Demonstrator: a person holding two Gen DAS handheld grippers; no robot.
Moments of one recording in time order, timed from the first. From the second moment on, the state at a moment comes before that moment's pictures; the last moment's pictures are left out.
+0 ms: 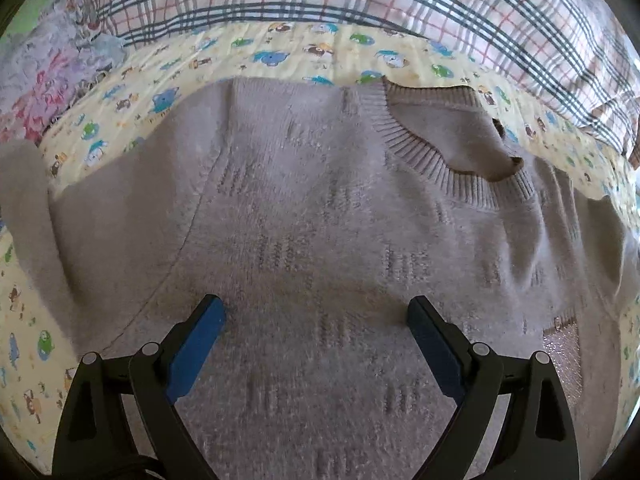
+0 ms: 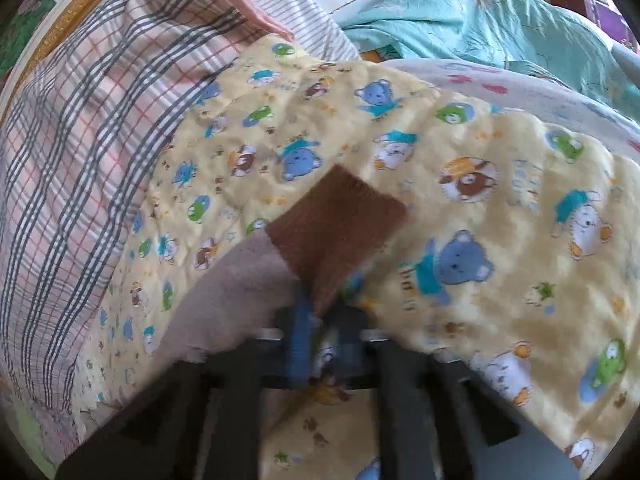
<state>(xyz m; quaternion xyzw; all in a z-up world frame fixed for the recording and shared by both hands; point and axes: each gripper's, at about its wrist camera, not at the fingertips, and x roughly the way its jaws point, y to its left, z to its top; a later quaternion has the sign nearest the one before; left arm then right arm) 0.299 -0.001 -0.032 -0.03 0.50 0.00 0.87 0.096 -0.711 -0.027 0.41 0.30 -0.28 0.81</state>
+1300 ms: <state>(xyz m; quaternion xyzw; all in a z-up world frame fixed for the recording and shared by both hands) 0.224 0.070 -0.023 -0.16 0.50 -0.09 0.84 0.257 -0.183 -0.006 0.35 0.41 0.26 0.80</state>
